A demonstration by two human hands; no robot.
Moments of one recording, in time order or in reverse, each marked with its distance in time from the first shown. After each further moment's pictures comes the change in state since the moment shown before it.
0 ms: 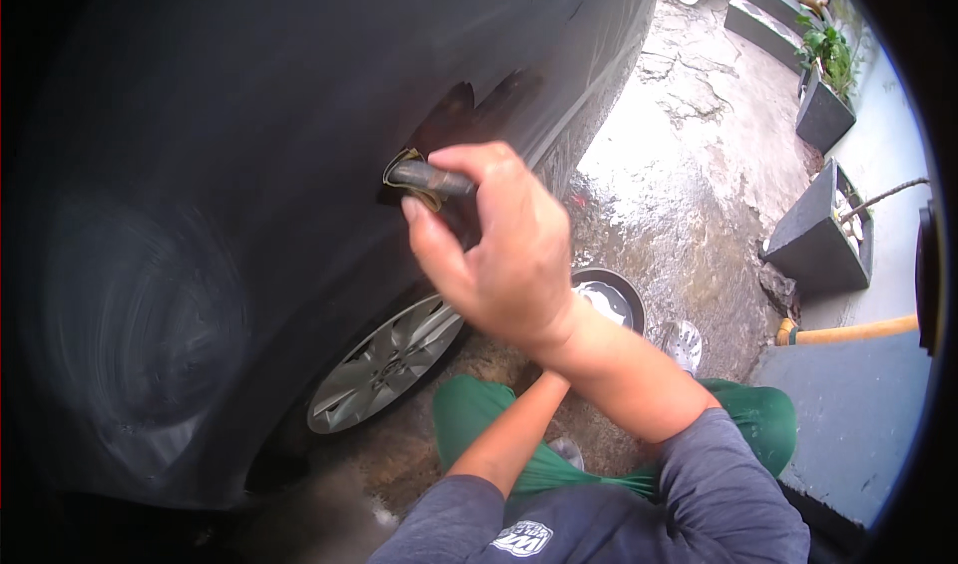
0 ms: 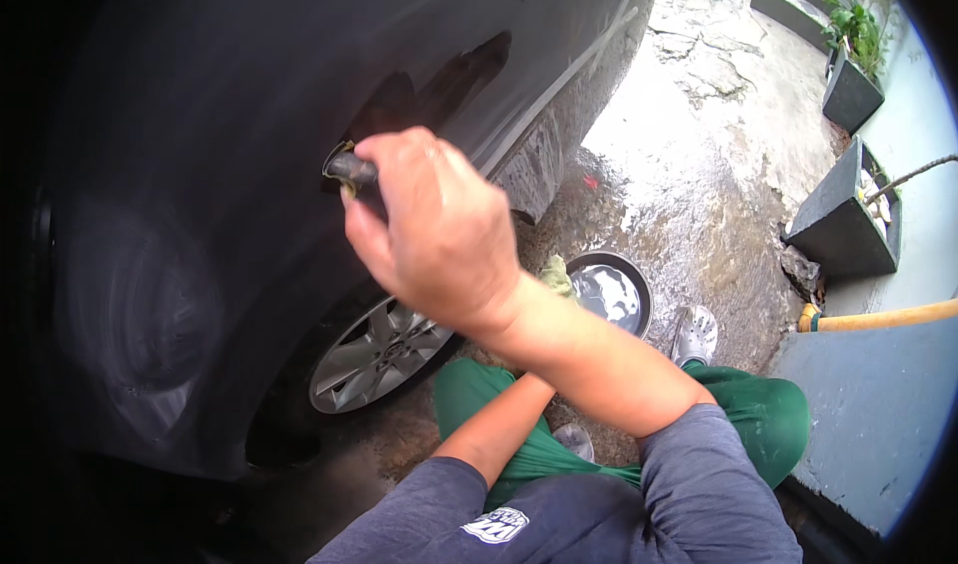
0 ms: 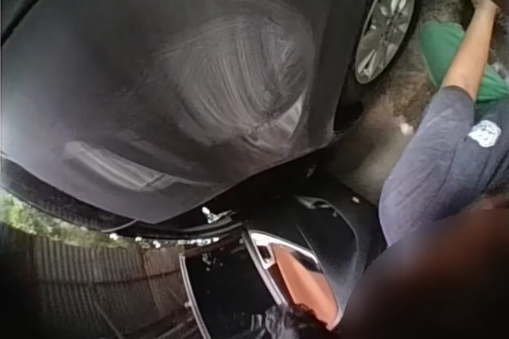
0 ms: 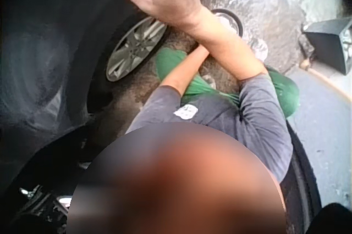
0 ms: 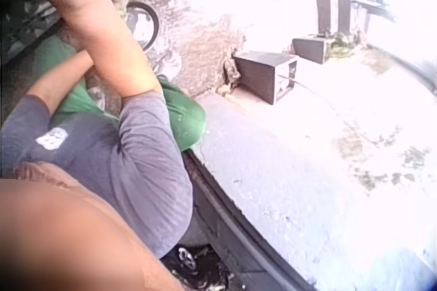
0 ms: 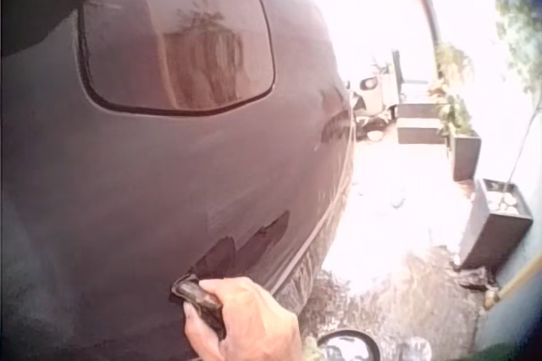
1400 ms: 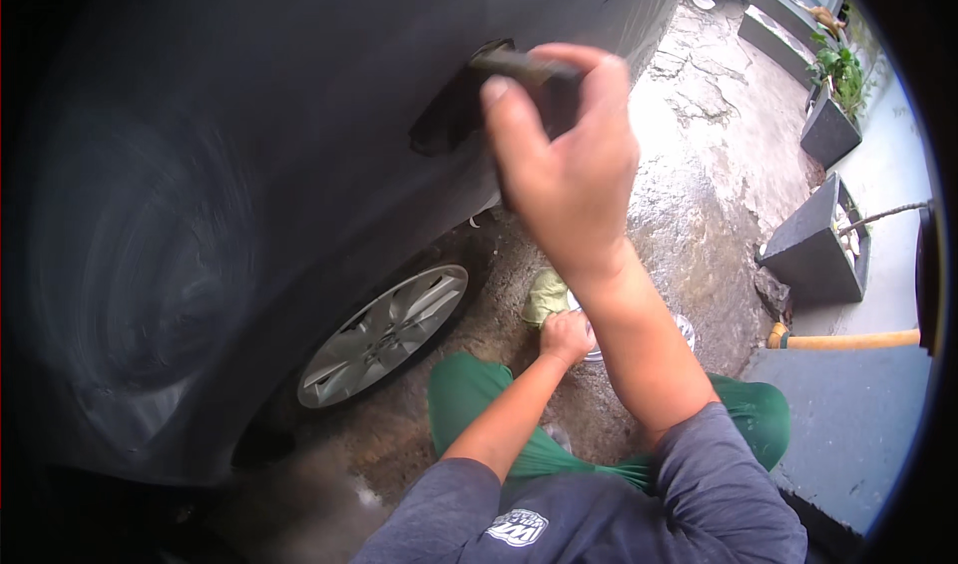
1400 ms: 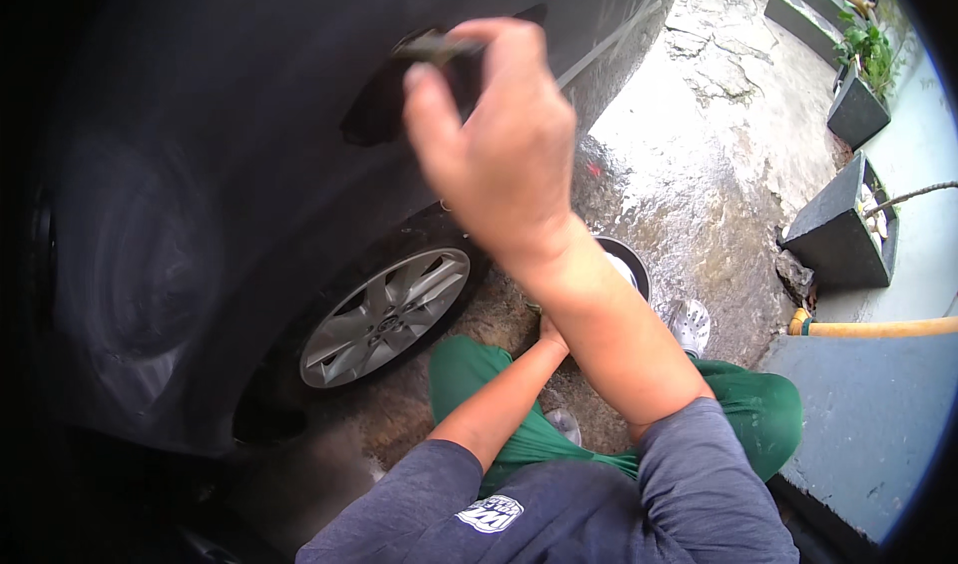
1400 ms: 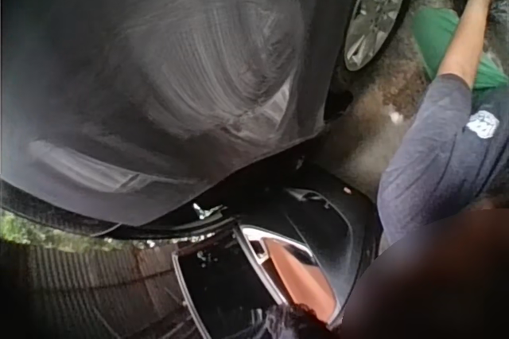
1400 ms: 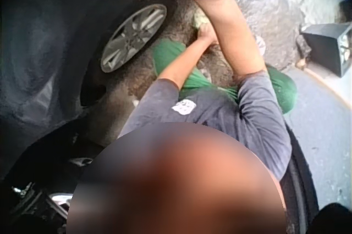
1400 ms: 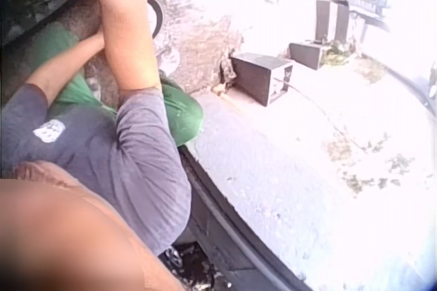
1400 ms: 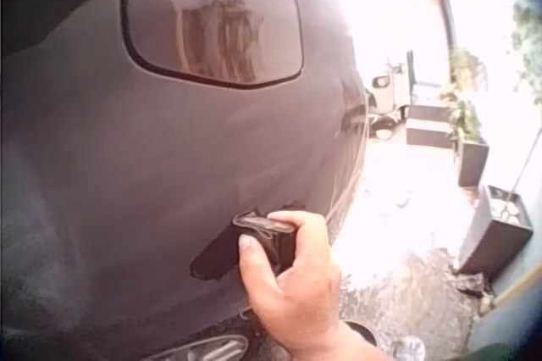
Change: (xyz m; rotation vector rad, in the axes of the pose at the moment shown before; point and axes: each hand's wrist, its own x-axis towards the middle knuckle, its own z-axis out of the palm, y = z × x) left_hand 0.000 0.017 0.023 -0.268 0.575 -0.220; right_hand 0.015 0.018 -0.009 -0.049 0.099 0.127
